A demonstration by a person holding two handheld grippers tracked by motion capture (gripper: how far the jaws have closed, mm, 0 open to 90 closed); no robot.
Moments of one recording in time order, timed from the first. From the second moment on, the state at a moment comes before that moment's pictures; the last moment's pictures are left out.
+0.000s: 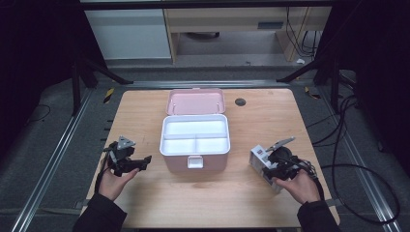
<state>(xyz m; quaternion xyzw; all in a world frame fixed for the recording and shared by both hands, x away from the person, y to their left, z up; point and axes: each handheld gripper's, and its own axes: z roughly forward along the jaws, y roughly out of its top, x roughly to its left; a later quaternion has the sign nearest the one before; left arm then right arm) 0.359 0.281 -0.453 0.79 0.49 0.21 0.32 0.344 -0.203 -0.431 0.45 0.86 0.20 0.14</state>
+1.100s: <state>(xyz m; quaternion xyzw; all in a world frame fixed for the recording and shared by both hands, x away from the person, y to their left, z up) 0.356 0.272 -0.425 0.77 0.47 0.23 0.37 0.357 -0.255 -0.421 0.52 0.78 0.28 0.23</state>
